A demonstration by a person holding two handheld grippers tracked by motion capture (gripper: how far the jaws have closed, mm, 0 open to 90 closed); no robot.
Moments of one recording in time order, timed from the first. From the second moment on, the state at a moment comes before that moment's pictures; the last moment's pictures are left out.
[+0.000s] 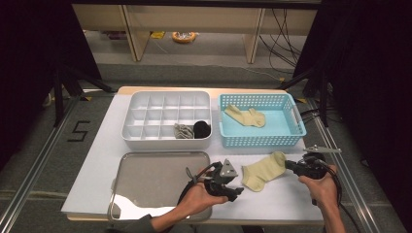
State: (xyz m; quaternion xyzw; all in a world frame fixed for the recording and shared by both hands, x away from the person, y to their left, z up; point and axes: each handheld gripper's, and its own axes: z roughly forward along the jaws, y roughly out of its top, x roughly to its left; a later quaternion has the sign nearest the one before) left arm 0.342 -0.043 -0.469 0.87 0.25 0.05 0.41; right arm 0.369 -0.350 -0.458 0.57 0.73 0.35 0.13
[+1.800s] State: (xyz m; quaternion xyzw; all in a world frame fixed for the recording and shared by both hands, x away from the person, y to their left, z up) left arm 0.365 -0.019 -0.461 0.90 0.22 0.04 0.38; right arm 0.329 -0.330 -0.456 0.54 0.75 0.34 0.15
